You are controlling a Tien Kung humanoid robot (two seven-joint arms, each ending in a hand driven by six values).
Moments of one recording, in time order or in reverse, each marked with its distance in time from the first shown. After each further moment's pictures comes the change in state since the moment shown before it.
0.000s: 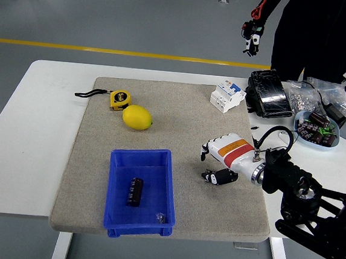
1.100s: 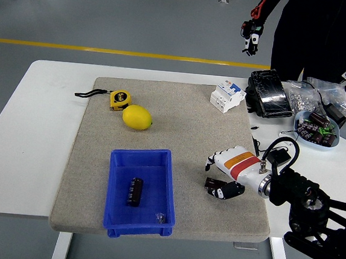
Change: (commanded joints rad) left arm 0.000 0.000 0.001 0.000 0.003 0.003 -0.001; right arm -0.056 -0.060 0.000 0.077 0.000 0.035 -0.021
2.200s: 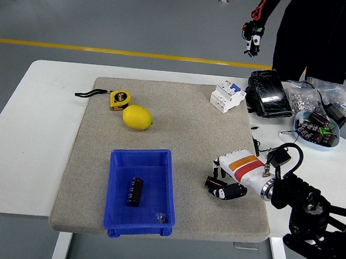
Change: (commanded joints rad) left arm 0.005 -0.002 -0.002 -0.004 0.009 -0.013 0.002; right arm -0.023 0.026 -0.018 -0.093 0.034 -0.081 0.027
